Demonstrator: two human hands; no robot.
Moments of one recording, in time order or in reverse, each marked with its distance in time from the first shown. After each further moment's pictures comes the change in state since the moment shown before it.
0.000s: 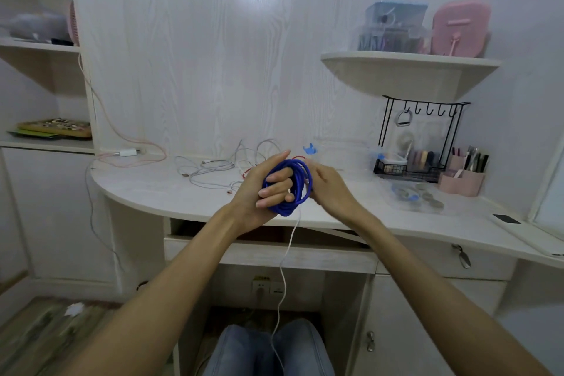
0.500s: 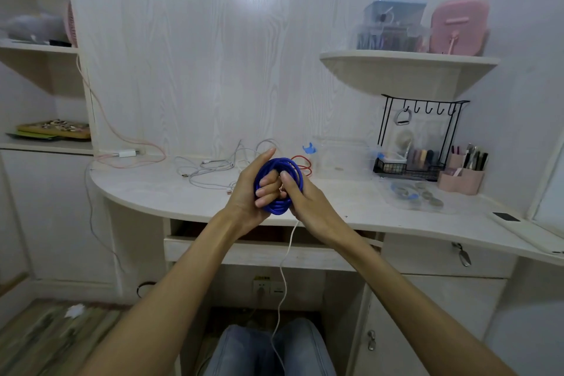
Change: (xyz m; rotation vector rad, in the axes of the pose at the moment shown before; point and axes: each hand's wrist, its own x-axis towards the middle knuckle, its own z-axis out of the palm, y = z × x) left_hand -0.003 -0.004 -0.007 0.055 0.234 0.115; right_hand -0.021 -0.016 0.033 0.265 -0.033 -0.023
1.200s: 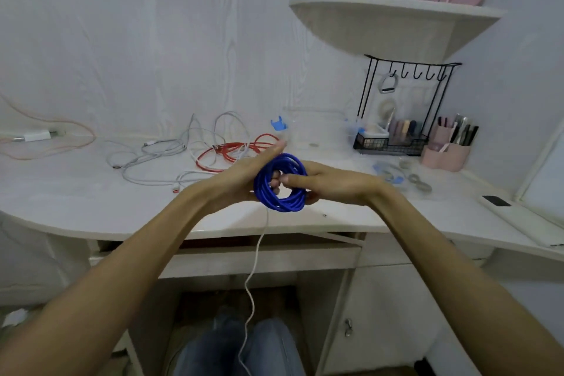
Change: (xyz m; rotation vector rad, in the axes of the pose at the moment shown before) left_hand 0.141 -0.029 -0.035 0.692 -0.128 -0.255; right_hand 0.078 0.063 -0.104 -0.138 -0.478 0.350
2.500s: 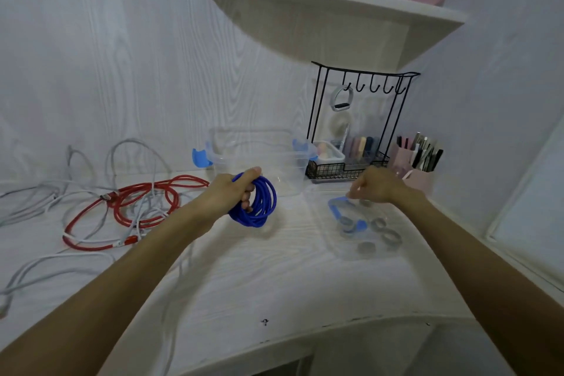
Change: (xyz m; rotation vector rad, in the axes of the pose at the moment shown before) left_hand 0.211 0.002 0.025 -0.014 0.164 -0.082; right_hand 0.011 0.203 -0.240 -0.673 0.428 0.728
